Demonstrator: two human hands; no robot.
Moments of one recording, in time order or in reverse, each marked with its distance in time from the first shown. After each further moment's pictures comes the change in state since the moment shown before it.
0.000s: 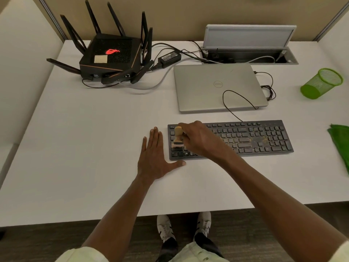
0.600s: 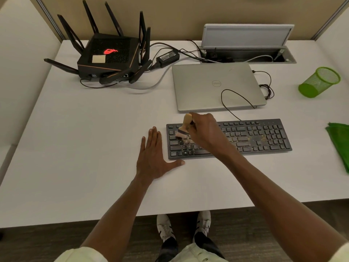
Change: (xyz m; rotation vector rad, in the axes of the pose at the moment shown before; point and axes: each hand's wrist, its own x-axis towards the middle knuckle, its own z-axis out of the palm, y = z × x) left_hand -0.001 0.001 -0.003 0.010 -0.015 0.003; right_hand 0.000 0.010 -0.008 0.035 0.205 0.138
